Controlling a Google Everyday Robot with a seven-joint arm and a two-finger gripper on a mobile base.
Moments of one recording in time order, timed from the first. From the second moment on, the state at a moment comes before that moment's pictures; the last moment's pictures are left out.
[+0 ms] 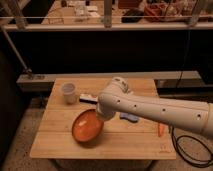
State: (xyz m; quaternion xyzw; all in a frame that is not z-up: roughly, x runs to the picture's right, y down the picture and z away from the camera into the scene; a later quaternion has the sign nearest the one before) arm -0.006 0.149 0.725 -0.15 -0.24 -0.58 0.77
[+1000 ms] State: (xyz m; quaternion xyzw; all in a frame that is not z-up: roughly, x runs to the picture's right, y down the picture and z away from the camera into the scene) arm -0.012 0.154 0.737 -0.15 -0.26 -0.58 0.76
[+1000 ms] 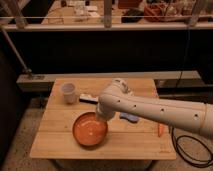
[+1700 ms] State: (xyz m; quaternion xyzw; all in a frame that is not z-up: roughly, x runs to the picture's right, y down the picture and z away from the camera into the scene) arm -0.014 0.165 0.750 -0.15 -0.27 -0.58 0.75
